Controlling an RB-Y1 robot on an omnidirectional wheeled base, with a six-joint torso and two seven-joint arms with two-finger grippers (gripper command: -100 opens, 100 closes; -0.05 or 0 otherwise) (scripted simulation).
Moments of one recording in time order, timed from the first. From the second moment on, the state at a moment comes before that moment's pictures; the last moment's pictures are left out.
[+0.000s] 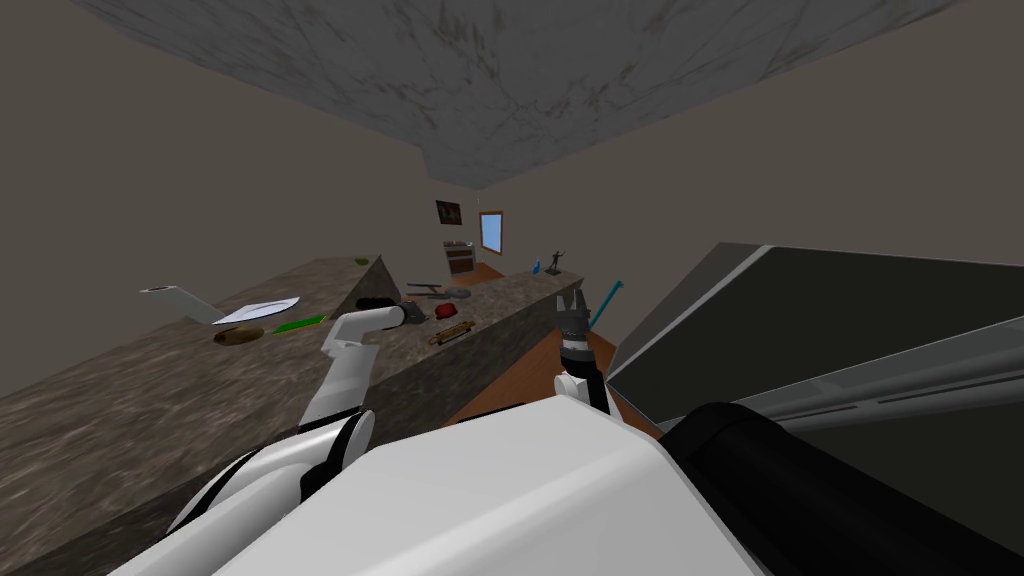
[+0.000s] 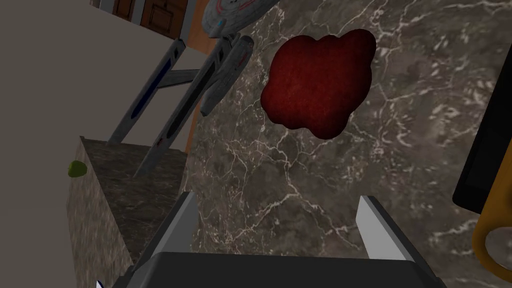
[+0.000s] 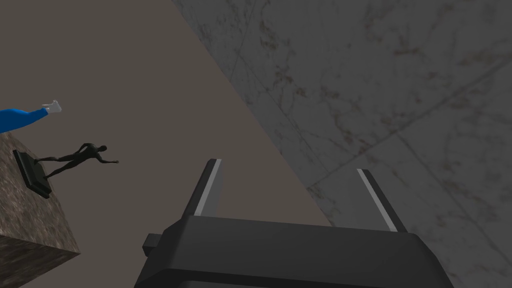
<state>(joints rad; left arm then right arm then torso) -0.48 0.35 0.26 -1.48 0.30 1.08 0.45 0.53 0.00 0.05 -2.33 -0.07 -0.49 -0.05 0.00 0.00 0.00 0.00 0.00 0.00</state>
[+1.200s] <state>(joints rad) -0.65 0.37 0.25 -1.19 0.27 1.41 0.47 0.53 0.00 0.05 -2.33 -0.07 -0.49 -0.05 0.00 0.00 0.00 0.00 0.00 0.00</state>
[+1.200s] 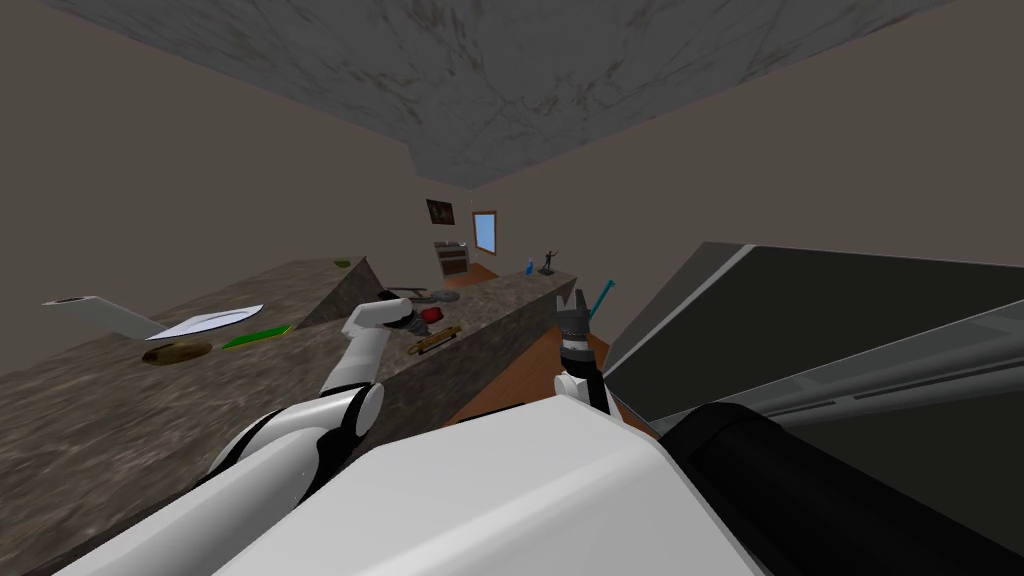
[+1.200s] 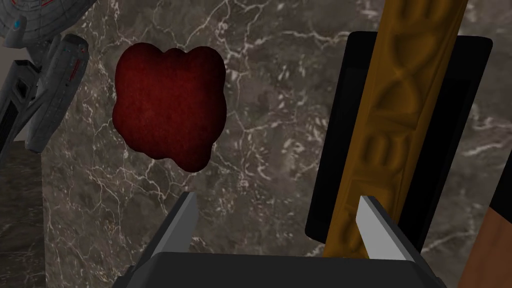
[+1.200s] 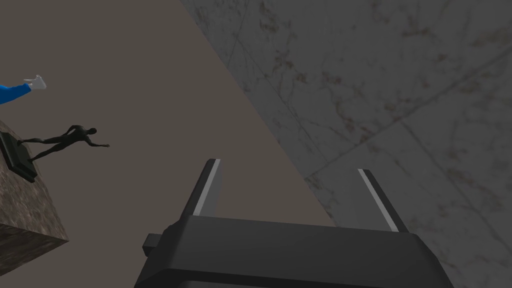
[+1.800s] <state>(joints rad) -0.71 0.38 0.24 -1.05 0.25 1.55 0.46 0.53 0.00 0.05 -2.33 -0.07 -0.49 -0.05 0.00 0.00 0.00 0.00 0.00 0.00</state>
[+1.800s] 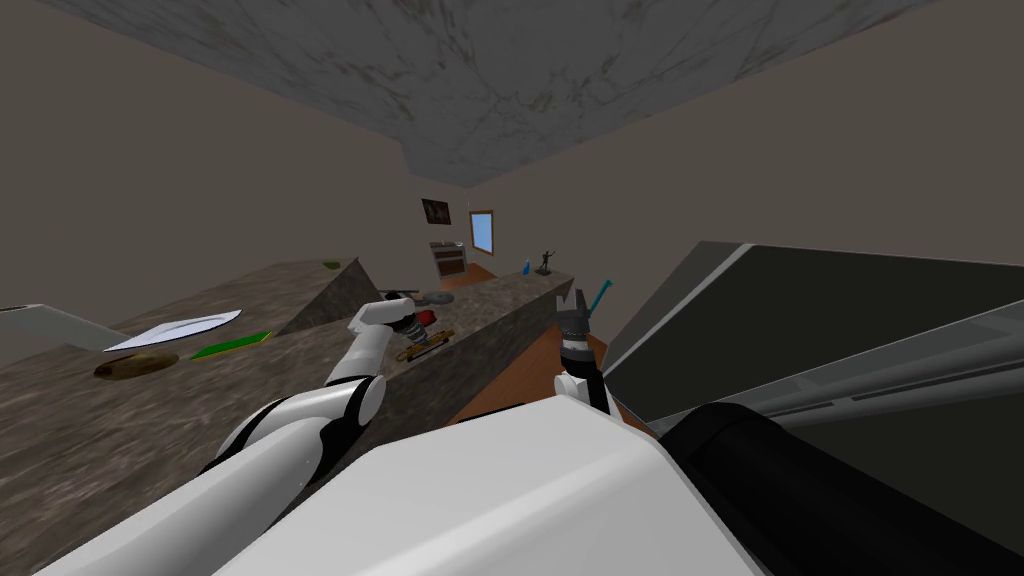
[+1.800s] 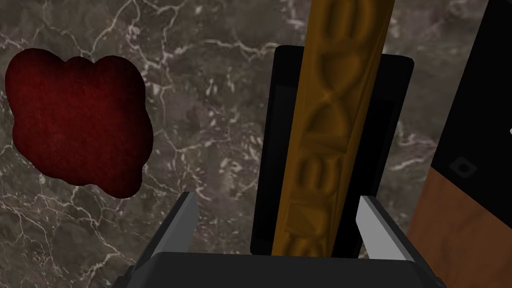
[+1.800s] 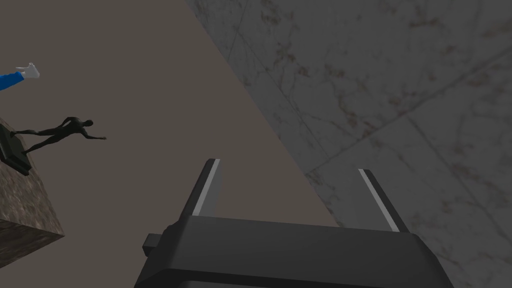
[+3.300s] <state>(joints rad) -0.74 0.40 0.22 -0.88 0.23 1.66 0.46 0.53 0.00 0.05 -2.33 -0.07 -0.49 -0.05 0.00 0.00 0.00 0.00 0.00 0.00</state>
